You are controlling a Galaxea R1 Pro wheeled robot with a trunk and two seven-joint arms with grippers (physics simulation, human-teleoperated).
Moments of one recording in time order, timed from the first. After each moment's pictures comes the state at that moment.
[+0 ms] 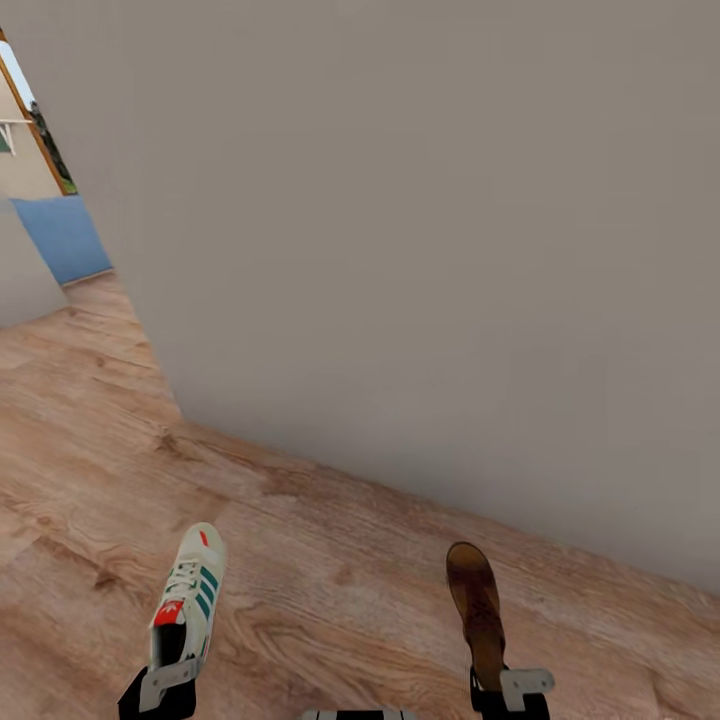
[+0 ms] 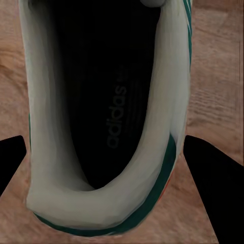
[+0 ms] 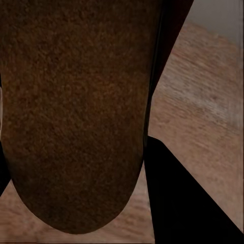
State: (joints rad) left arm -0.23 0.09 0.03 -0.40 0.15 -0.57 0.09; right arm -0.29 0.01 0.04 -0.28 0.16 -0.52 -0.28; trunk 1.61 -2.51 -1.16
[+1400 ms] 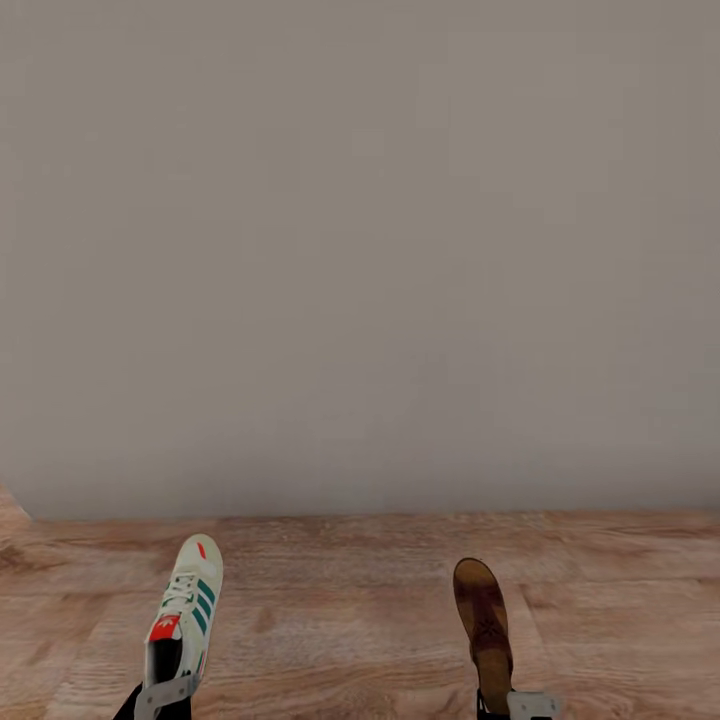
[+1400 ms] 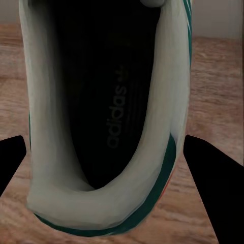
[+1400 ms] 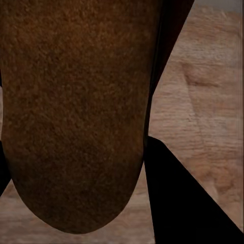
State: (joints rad) left arm -0.20 0.09 0.03 -0.40 0.15 -0.57 0.09; right arm -0.29 0.01 0.01 -0.21 0.16 -0.54 -0.28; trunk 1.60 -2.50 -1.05
